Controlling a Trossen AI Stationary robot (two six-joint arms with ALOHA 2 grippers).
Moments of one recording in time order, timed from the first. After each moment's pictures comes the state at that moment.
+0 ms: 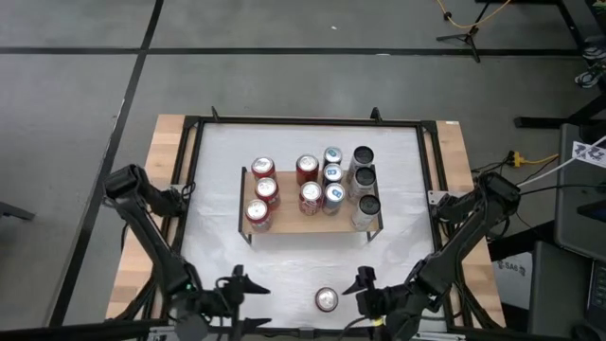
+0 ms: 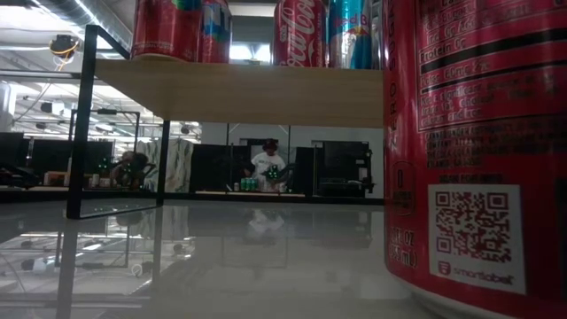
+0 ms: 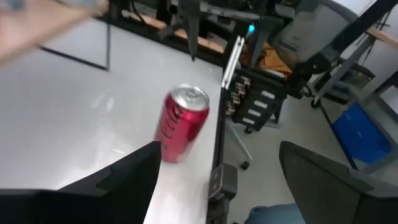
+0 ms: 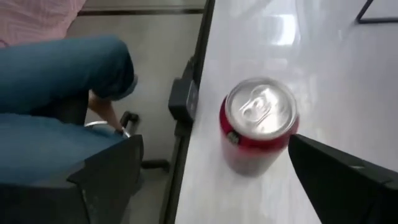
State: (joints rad) left arm -0.97 1.68 1.17 -0.05 -0.90 -0.85; right arm 0.88 1.69 1.29 -0.35 0.40 0.60
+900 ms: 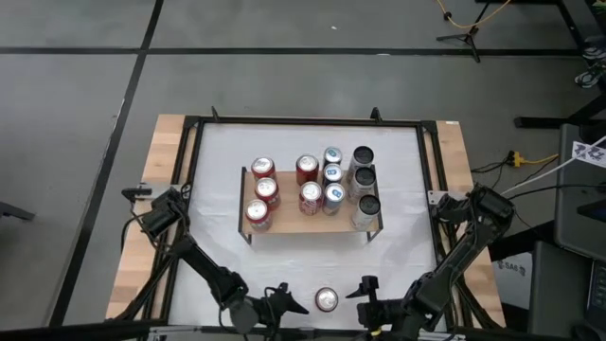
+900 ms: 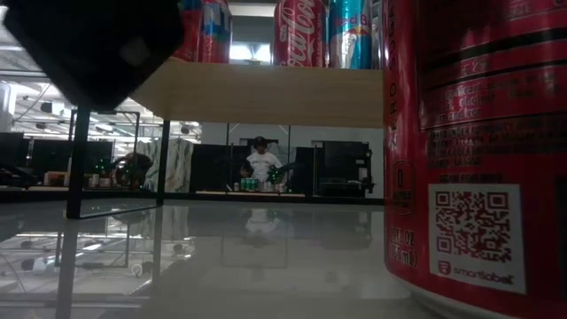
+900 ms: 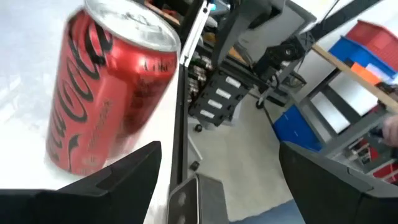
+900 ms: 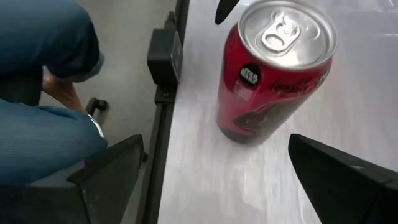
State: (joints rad) left arm -0.79 2.14 1.17 0.71 -0.56 -0.72; right arm 0.96 1.83 1.27 -0.36 0.53 0.70
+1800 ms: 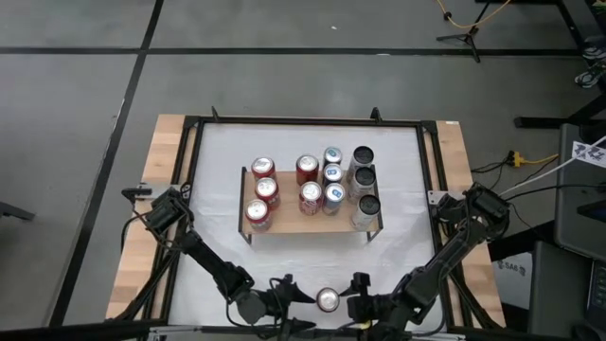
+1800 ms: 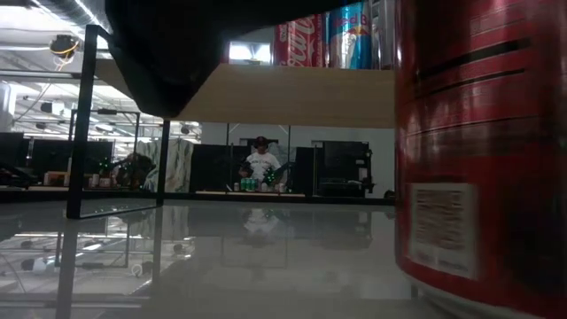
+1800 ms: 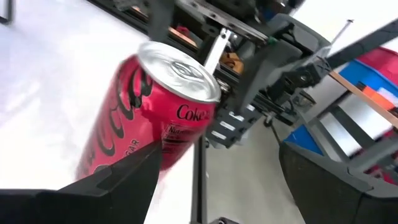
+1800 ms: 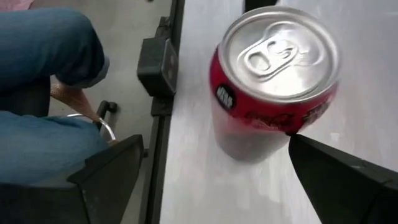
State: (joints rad) left arm -0.73 2.14 1.17 0.75 -0.59 -0.72; right arm 0.88 1.85 1.27 -0.30 0.44 0.70
